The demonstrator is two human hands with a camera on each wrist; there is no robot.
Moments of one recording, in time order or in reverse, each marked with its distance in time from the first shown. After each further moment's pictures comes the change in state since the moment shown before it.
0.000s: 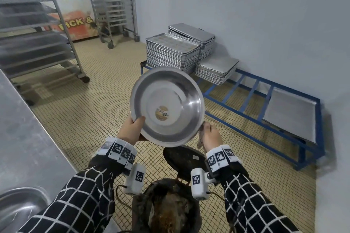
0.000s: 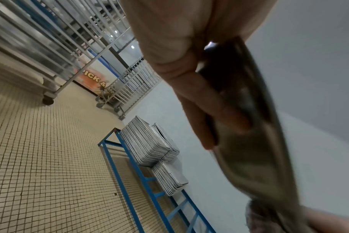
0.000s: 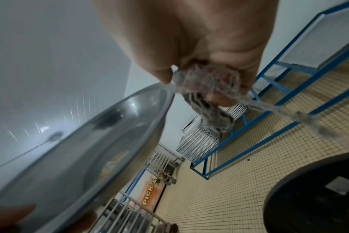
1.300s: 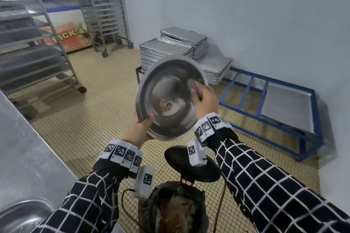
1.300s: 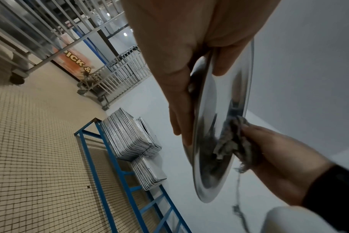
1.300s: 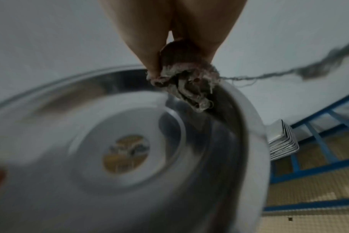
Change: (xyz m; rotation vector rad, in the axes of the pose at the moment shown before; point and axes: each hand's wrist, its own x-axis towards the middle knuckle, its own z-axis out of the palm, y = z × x) left_hand -0.016 0.016 0.015 -0.210 -0.258 0.082; right_hand 0.020 -0.081 -0.004 -0.084 0.273 -0.657
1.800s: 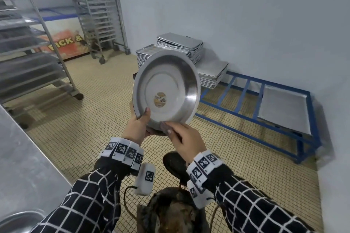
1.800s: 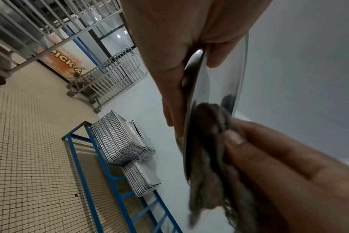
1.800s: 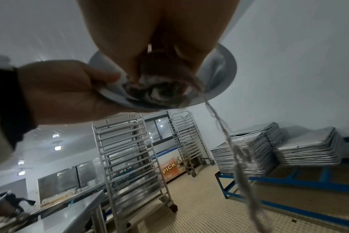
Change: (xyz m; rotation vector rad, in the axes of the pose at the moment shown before) left_hand 0.019 0.013 0.010 -0.119 0.071 0.051; right_hand -0.083 0.006 0.004 -0.042 -0.355 -0.328
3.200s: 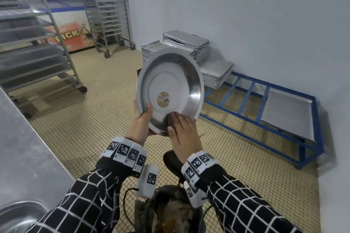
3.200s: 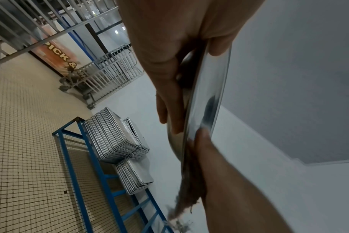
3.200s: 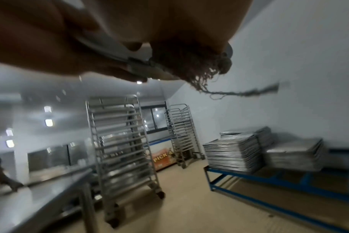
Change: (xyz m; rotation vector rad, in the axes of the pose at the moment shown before) left_hand -0.011 0.000 0.001 0.053 0.059 0.043; right_hand 0.008 0.004 0.024 -0.376 -0.104 0.079
